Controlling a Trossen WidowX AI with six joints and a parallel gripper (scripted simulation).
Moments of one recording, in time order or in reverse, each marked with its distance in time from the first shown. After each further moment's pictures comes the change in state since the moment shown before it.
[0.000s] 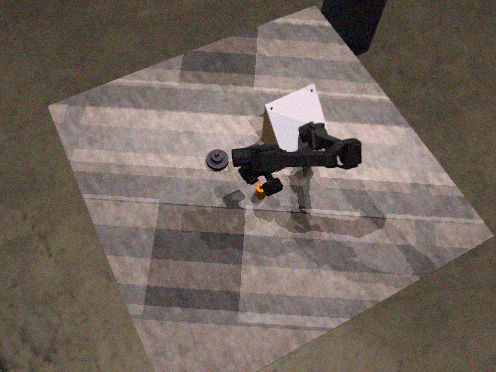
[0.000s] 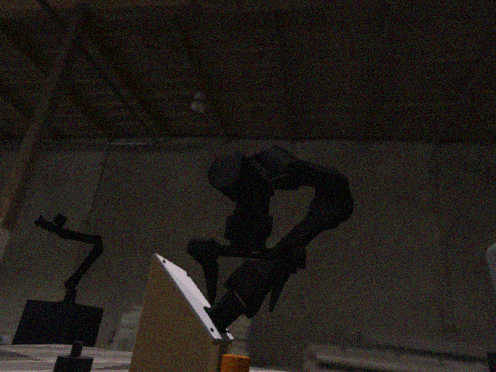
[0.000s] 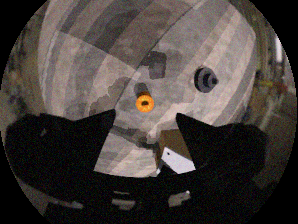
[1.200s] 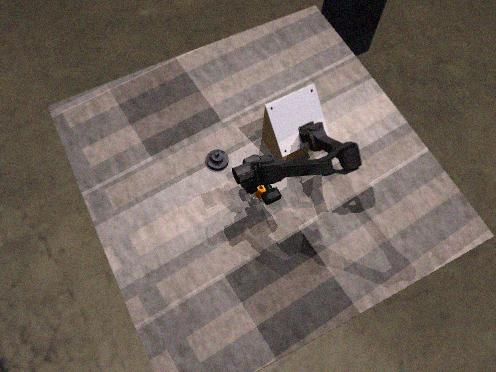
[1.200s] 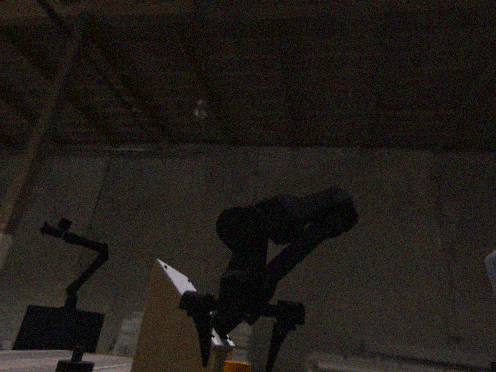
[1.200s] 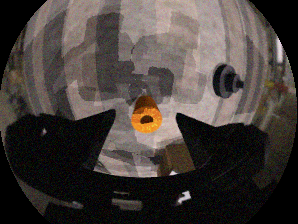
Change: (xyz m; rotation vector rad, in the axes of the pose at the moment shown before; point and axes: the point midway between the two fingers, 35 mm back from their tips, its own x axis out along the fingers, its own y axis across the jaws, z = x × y) arm 0.076 0.002 -0.003 -0.006 0.007 0.006
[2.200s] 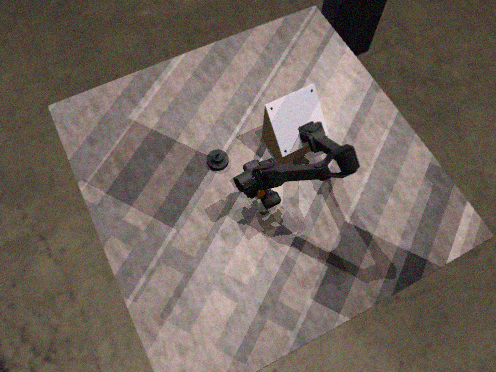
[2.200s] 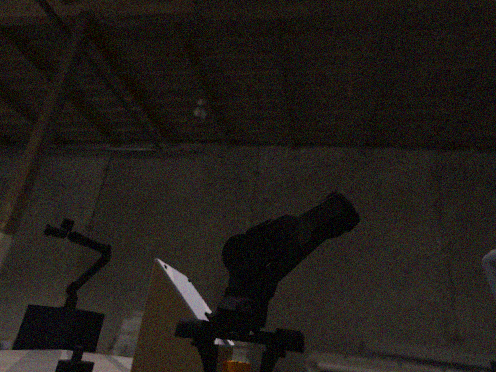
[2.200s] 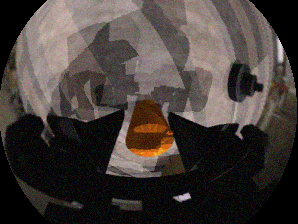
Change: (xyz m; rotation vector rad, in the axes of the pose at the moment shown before) arm 0.039 0.001 -0.003 0.002 0.002 0.007
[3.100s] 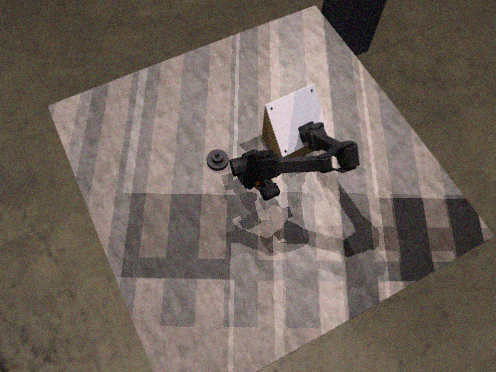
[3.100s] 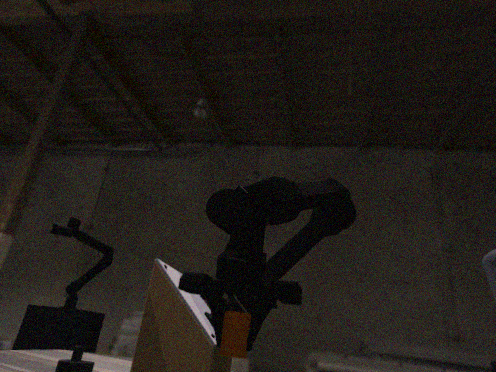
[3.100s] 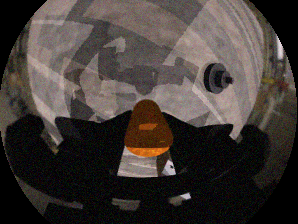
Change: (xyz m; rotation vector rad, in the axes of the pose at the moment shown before) arm -0.067 -0.007 0.005 0.021 0.014 -0.012
